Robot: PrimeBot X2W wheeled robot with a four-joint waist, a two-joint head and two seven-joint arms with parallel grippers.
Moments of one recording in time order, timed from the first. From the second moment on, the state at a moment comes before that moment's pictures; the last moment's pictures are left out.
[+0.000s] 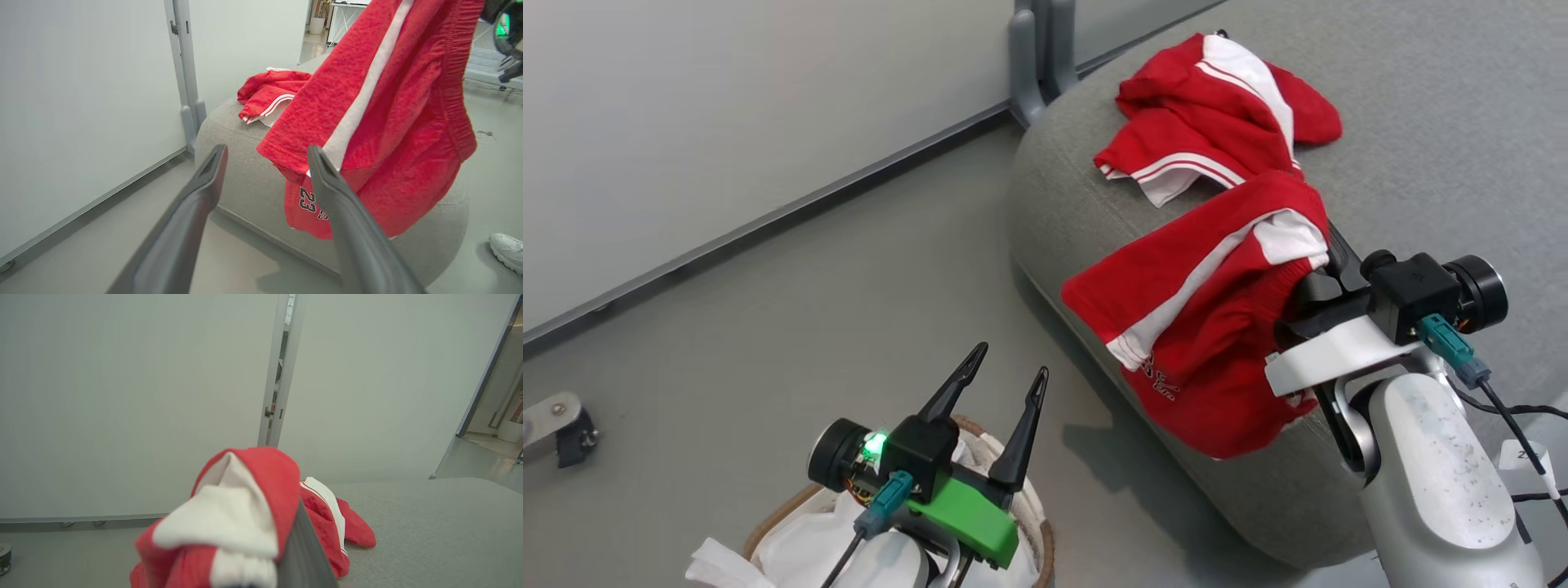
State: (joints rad) left arm -0.22 0.08 -0.50 0.30 -0.21 -0.13 -0.26; right arm -0.41 -0.05 0.10 0.19 0.02 0.13 -0.26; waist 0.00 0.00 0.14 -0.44
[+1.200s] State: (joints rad) left arm -0.37 0.16 -0.54 0.23 -0.17 -0.13 -0.26; right arm -1.29 -0.56 -0.13 0.58 0.00 0.13 -0.22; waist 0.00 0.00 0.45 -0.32
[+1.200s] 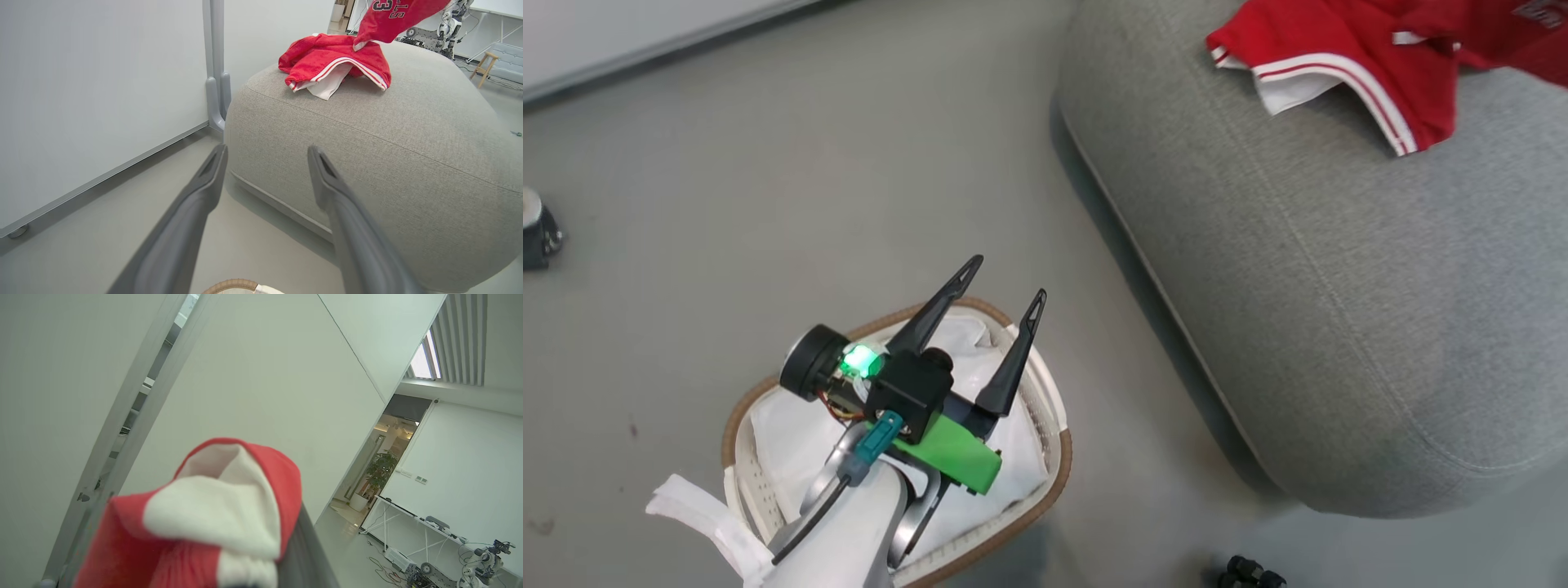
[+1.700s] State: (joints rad) left arm -0.42 0.18 -0.55 0.21 -0.12 -0.13 -0.26; right arm -1.19 -0.42 -0.28 0.82 -0.11 0.13 -0.26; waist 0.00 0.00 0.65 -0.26
